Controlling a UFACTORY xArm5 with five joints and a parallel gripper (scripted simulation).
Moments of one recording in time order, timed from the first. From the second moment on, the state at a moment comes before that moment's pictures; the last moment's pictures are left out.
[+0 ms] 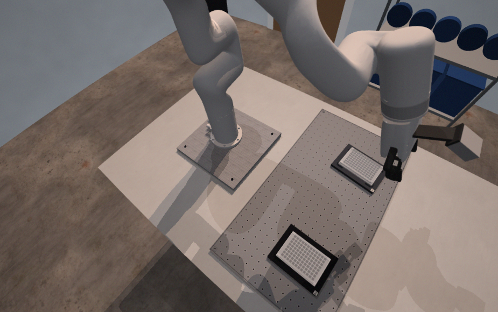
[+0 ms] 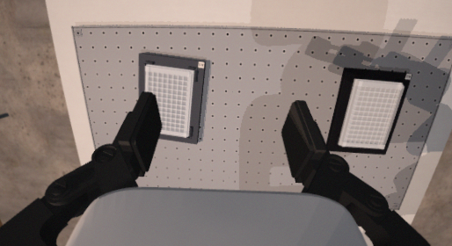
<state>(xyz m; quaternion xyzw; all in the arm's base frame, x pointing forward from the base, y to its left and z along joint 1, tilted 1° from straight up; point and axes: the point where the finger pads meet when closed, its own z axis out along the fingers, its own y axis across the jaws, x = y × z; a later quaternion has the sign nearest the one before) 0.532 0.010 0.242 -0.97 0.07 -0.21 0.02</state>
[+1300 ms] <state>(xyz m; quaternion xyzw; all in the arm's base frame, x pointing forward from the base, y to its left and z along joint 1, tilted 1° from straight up) 0.433 0.027 0.219 -1.00 0.09 0.01 0.00</state>
